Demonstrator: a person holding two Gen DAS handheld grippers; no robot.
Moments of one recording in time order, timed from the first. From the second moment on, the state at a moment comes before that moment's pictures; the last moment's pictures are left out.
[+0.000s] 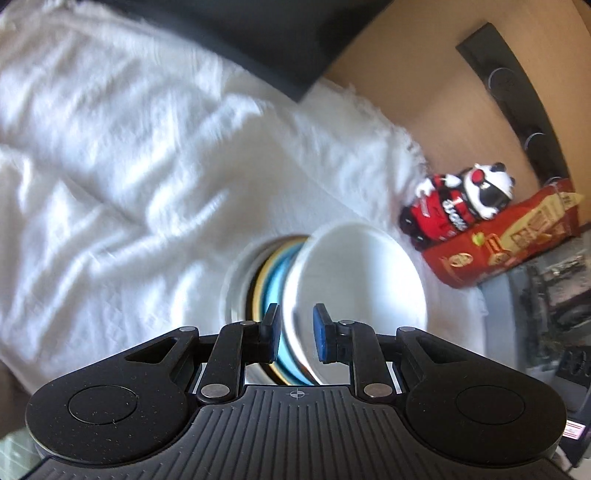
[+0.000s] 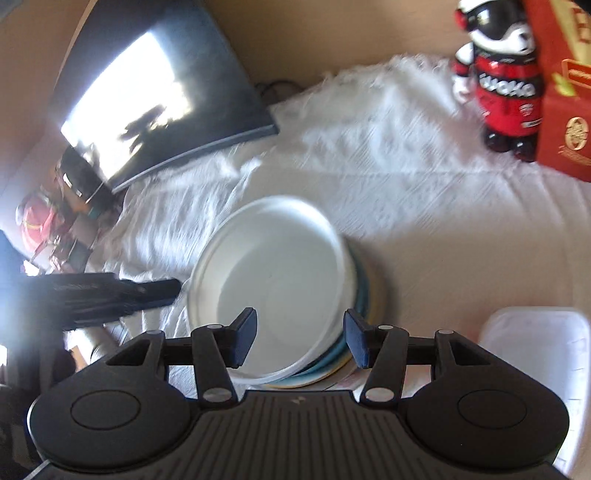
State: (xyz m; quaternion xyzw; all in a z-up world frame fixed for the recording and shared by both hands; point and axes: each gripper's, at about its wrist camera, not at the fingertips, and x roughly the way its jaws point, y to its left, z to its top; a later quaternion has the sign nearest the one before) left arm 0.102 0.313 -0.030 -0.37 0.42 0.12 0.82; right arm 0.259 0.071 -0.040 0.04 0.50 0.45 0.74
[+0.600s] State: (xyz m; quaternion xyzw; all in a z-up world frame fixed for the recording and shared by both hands) left arm 0.110 0.302 -0.028 -0.34 0.44 0.11 0.83; right arm 0.250 0.074 -0.037 0.03 0.48 0.45 0.75
